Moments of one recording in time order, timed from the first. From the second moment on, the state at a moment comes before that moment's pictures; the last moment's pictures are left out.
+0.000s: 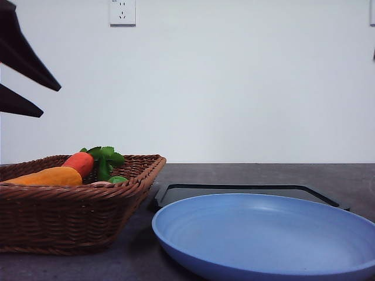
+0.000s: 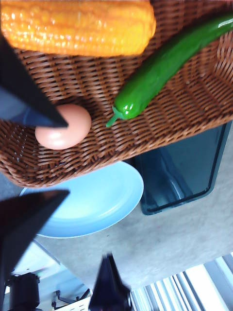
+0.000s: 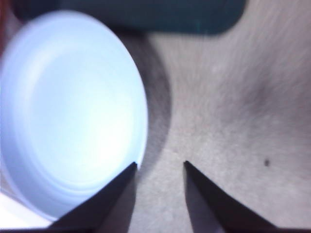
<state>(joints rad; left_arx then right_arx) -0.18 0.92 0.60 -0.40 0.70 -0.32 0.11 1.09 0.62 -0.72 -0.48 0.11</state>
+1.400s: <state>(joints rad) -0.45 1.08 0.73 -0.52 0.40 -0.31 0.19 0.90 0.59 -0.72 -0.48 0.27</state>
